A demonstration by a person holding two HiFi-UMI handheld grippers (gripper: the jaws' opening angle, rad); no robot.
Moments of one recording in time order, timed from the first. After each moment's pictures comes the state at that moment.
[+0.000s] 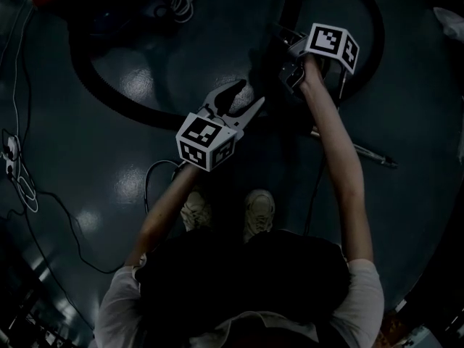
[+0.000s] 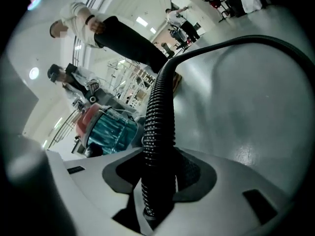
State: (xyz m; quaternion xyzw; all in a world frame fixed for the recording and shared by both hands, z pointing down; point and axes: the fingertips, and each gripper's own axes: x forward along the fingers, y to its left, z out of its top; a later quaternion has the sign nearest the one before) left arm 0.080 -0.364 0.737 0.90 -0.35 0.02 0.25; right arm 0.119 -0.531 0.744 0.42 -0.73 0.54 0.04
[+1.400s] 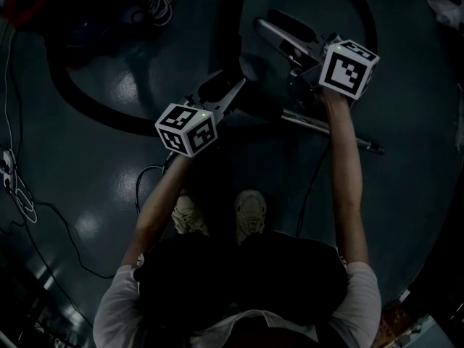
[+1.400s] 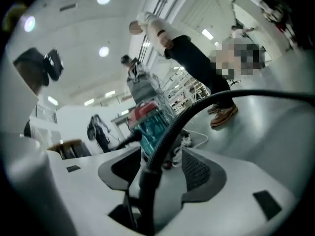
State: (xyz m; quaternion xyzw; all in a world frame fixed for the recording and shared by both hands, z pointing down) left arm 0.084 -0.401 0.747 0.87 -0.36 -0.05 0.32; right arm 0.114 -0.489 0.634 0.28 -0.92 0.28 0.02
